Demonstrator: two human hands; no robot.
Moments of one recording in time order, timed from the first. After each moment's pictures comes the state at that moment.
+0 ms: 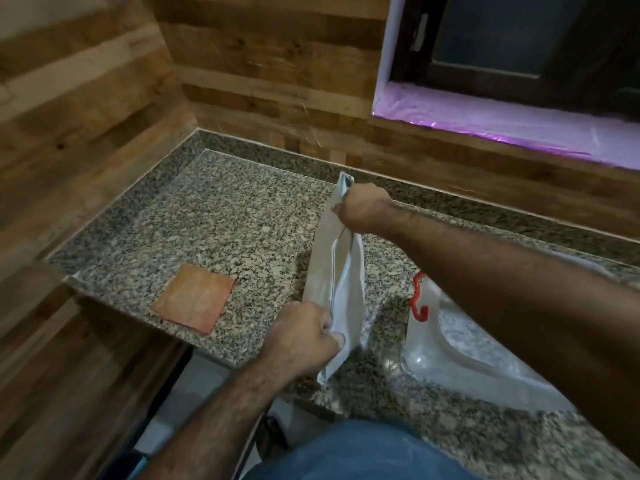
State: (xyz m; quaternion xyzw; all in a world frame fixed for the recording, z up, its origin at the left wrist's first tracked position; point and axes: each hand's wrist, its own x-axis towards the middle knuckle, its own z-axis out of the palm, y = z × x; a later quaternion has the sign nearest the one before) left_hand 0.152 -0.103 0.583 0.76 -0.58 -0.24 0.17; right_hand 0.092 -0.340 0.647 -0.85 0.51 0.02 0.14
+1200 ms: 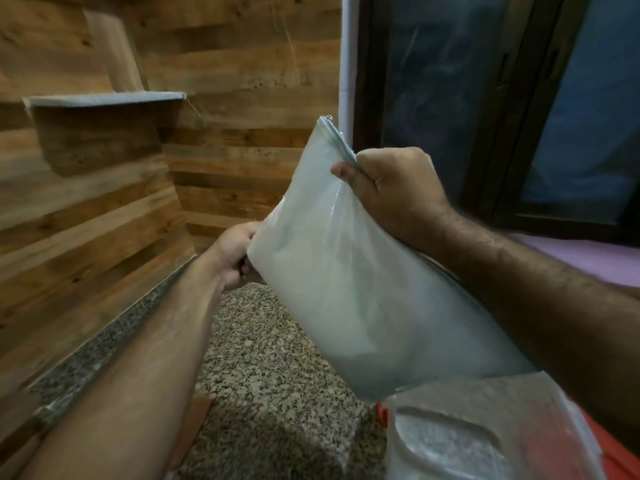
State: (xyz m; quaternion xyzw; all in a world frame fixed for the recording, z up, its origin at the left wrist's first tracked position) left_hand 0.247 -0.242 0.799 0.59 -0.38 -0.46 0.54; right_hand -0.023 -0.284 0.899 -0.84 0.28 -0.46 -0.05
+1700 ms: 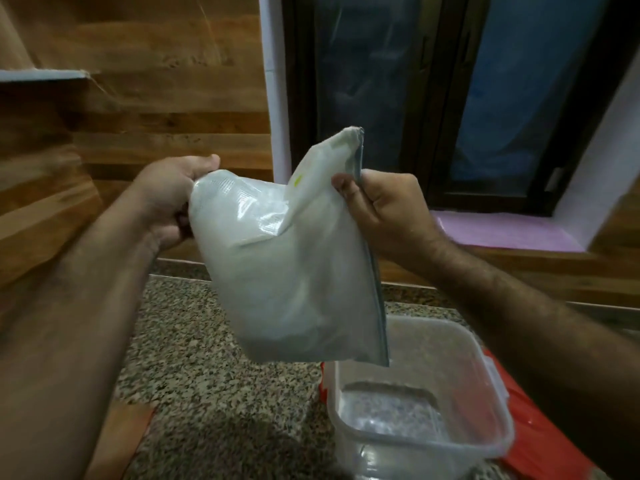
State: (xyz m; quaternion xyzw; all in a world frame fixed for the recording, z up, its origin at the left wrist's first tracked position) left_hand 0.169 -0.237 0.881 0.57 -0.41 -0.40 0.59; right_hand -0.117 -0.287 0.848 -0.81 0.31 -0.48 0.08
